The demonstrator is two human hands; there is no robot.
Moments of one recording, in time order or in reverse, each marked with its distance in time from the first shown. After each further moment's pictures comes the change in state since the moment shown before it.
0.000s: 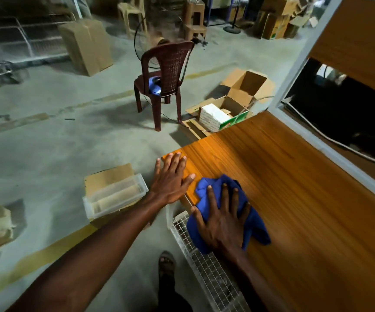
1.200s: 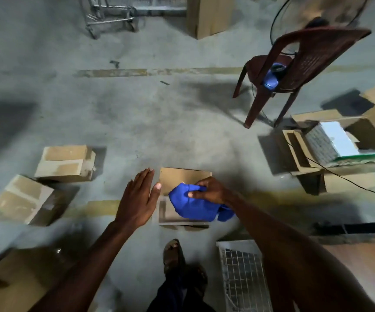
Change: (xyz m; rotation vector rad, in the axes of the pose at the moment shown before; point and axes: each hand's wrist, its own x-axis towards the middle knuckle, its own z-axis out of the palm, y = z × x) left_hand -0.069 -0.327 -0.001 -0.307 0.219 -0.726; right_hand 0.302 -0.300 0.188 0.472 -1.009 -0.553
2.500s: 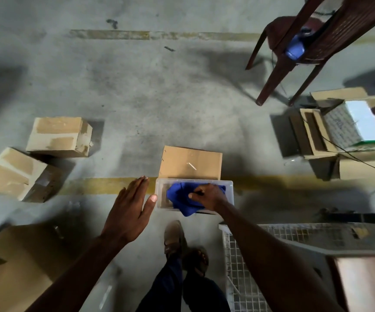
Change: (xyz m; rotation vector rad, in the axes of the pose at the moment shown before) left_hand -0.043 -0.052 0.036 0.022 -0.188 -0.051; right_hand 0.046 0.081 0.100 -0.202 -0.010 0.111
